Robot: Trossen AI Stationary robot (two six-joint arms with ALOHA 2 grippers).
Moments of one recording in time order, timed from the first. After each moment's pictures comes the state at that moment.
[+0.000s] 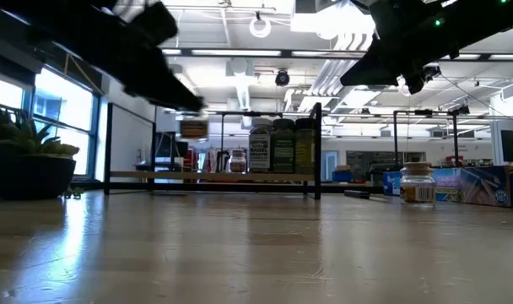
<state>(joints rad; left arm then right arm) -0.21 1.28 0.53 0.21 -0.41 -0.08 0.28 1.17 0.51 0.26 0.86 0.41</state>
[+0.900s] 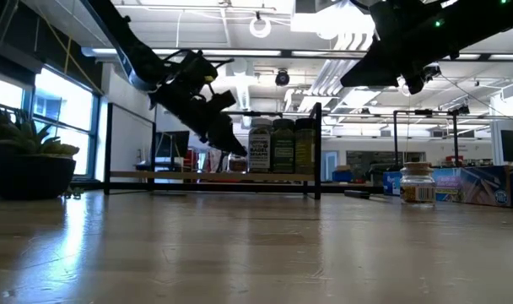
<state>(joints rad) 0.56 1.75 0.89 0.27 0.12 0.27 0.28 1.17 0.51 0.25 0.86 0.41</state>
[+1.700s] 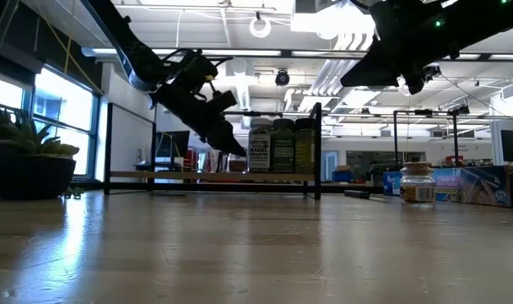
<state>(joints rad) 0.56 1.75 0.89 0.31 0.03 0.38 0.28 1.17 0.51 0.25 0.85 0.41</state>
